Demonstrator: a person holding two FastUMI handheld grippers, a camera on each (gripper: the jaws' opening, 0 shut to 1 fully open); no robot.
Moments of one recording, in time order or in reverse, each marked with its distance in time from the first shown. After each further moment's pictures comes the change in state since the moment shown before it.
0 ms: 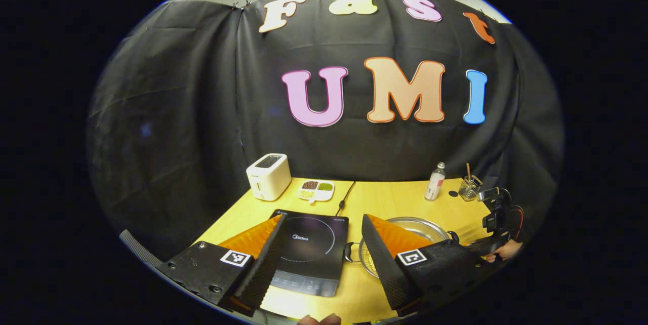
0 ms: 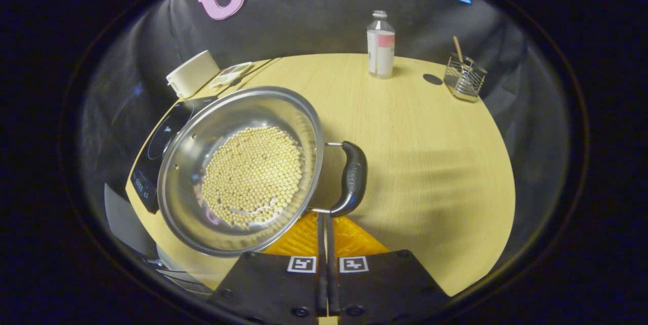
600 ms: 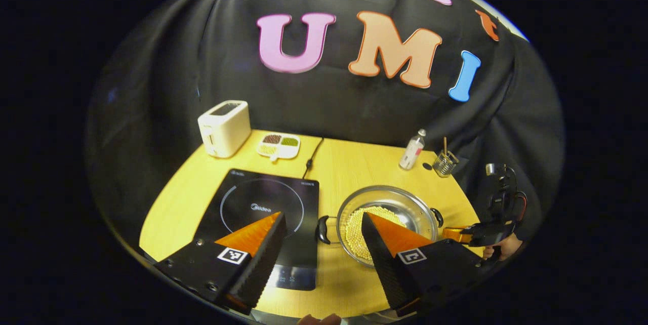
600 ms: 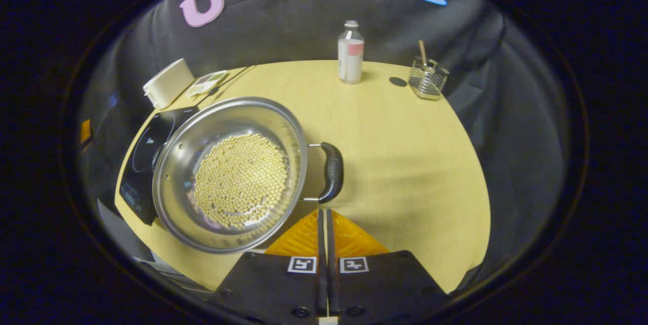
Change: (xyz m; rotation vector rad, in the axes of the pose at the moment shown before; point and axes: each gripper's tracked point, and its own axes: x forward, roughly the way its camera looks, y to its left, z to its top) left arm 0.073 -0.016 -0.089 -0.115 0.289 -0.269; right arm -0.043 -0.011 0.007 0.109 -0.022 -0.204
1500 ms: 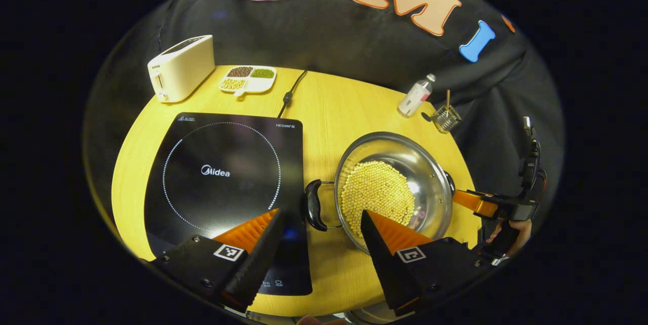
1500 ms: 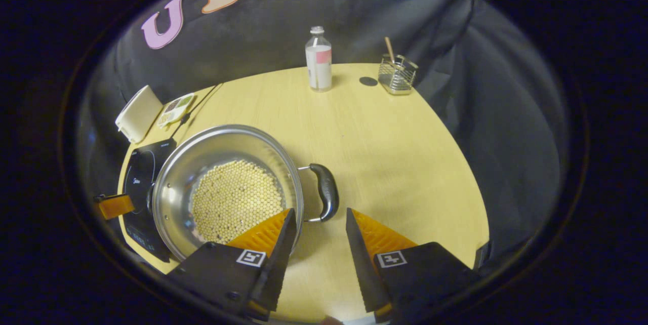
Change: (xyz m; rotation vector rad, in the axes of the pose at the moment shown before) left arm 0.089 0.003 -0.076 -0.024 0.355 -0.079; right arm 0.009 0.004 0.024 0.128 0.023 -0.094
